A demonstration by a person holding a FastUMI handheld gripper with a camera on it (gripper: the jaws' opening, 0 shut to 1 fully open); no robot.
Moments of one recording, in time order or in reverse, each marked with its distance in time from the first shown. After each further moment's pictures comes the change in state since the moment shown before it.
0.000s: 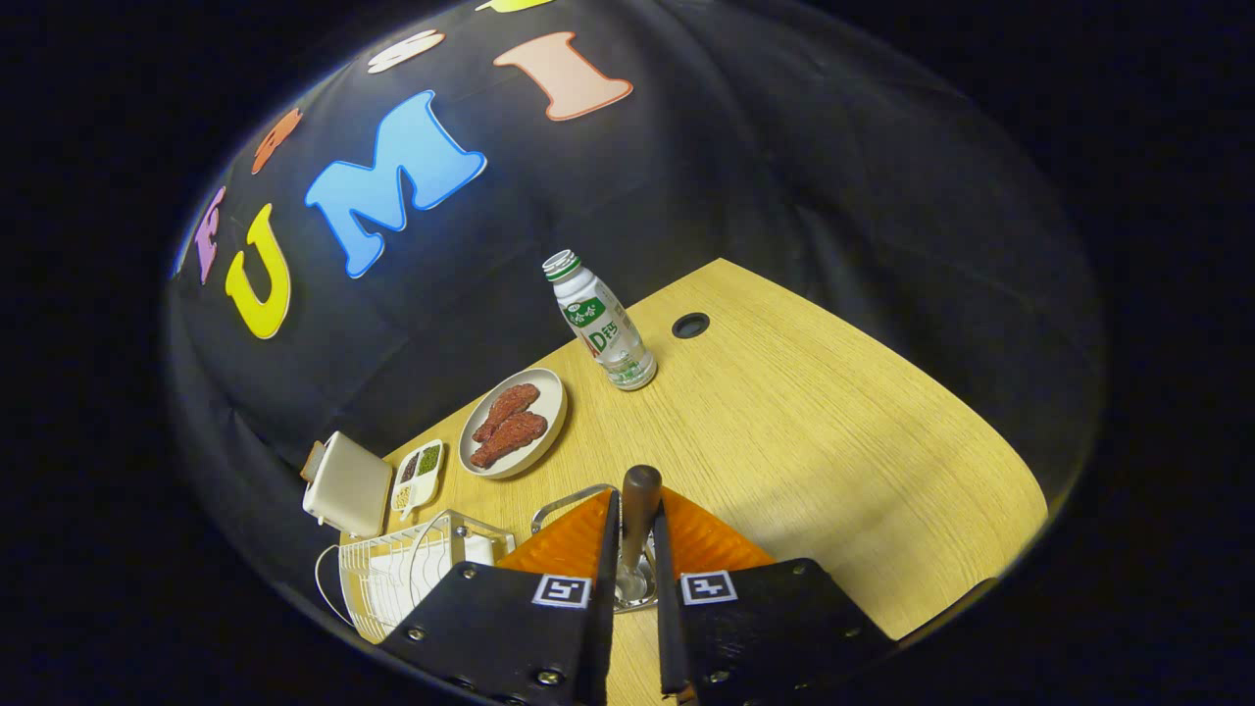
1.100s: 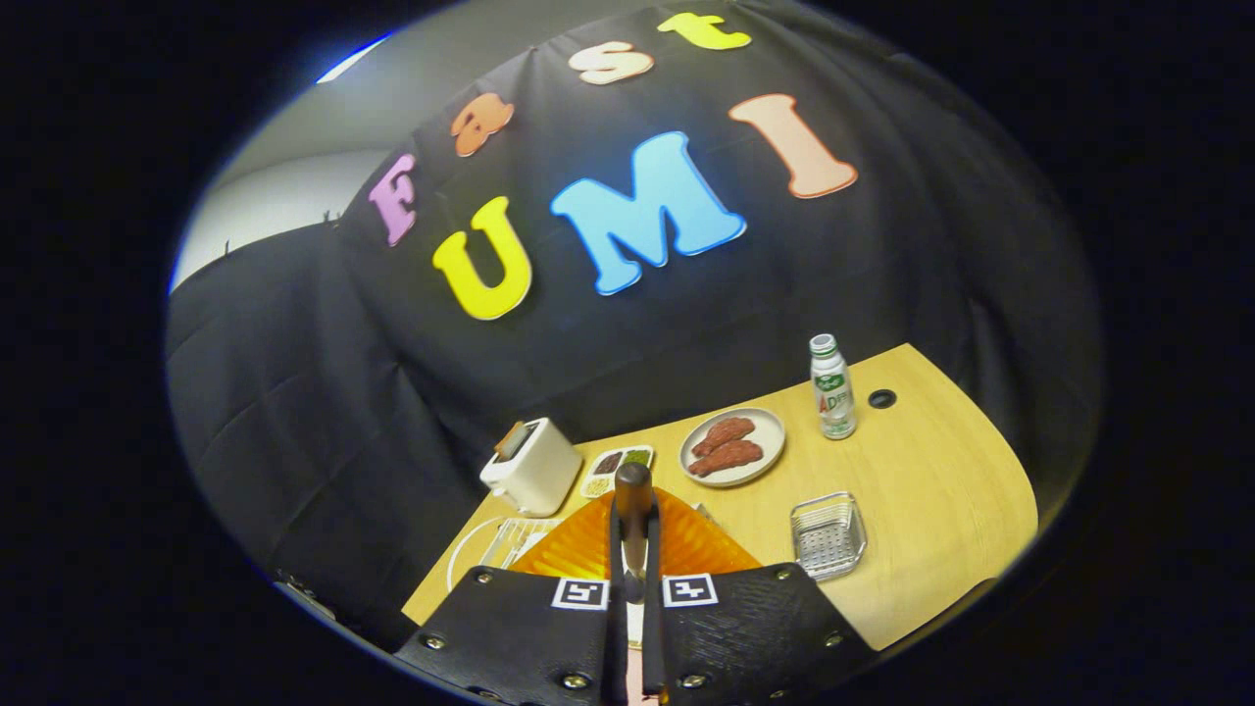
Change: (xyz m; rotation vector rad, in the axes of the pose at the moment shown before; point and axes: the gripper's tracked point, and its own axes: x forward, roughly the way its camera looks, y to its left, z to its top) arm -0.178 0.196 -0.017 -0.277 -0.072 0.493
